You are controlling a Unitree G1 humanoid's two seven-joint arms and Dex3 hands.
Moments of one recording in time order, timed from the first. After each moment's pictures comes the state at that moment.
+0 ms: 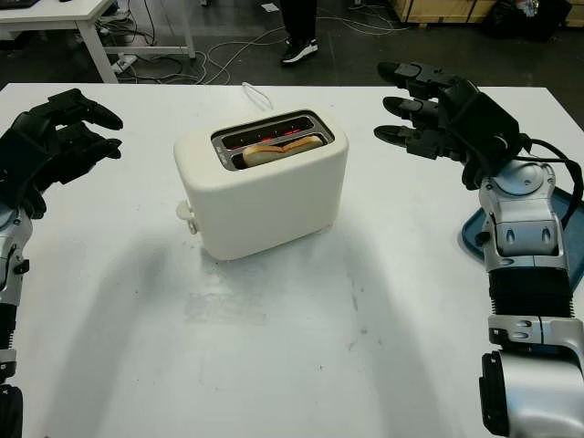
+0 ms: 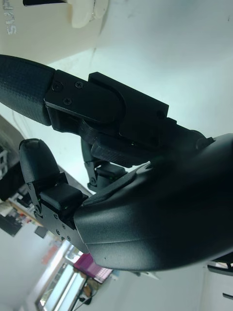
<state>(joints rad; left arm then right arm) -0.47 0.51 0.19 0.18 -0.04 0.07 -0.26 -0.66 -0.55 -0.10 0.31 0.06 0.10 0.48</state>
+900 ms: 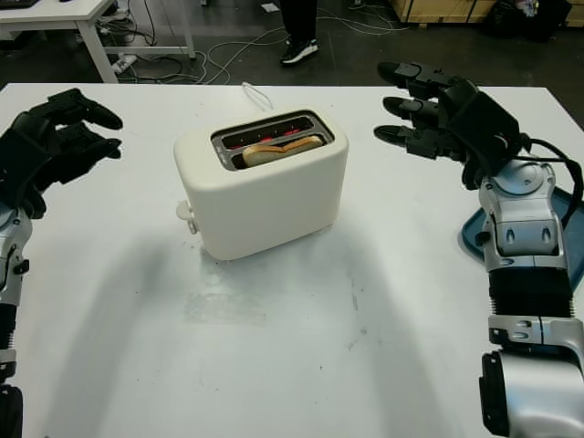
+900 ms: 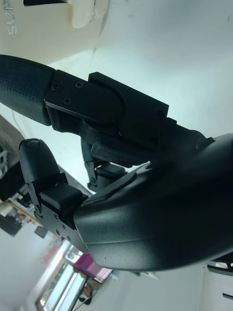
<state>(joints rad) -0.47 0.51 0.19 0.18 -0.04 0.08 -0.26 -0.66 -0.55 -0.10 0.30 0.05 0.11 0.48</state>
